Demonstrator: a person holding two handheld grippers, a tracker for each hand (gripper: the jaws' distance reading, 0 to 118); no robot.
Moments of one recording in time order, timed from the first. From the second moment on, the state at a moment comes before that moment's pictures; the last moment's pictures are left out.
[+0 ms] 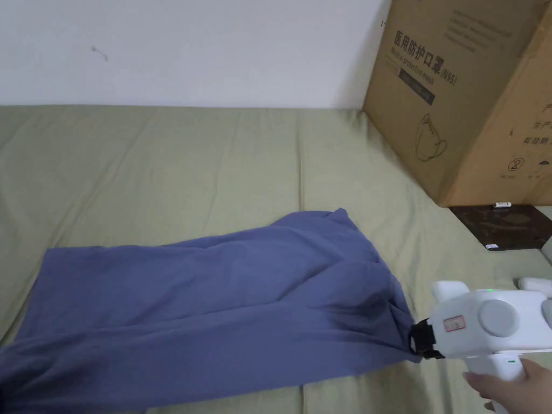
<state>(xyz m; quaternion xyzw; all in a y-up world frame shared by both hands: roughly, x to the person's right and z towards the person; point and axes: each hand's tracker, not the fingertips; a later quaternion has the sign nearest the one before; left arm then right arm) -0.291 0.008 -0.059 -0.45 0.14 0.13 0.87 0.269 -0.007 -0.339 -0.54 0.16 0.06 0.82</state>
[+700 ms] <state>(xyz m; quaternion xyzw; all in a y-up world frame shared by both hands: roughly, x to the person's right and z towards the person) -0.290 0.002 0.030 -0.48 0.08 0.19 0.85 0.334 0.008 -0.204 -0.54 0.12 0.02 0.83</state>
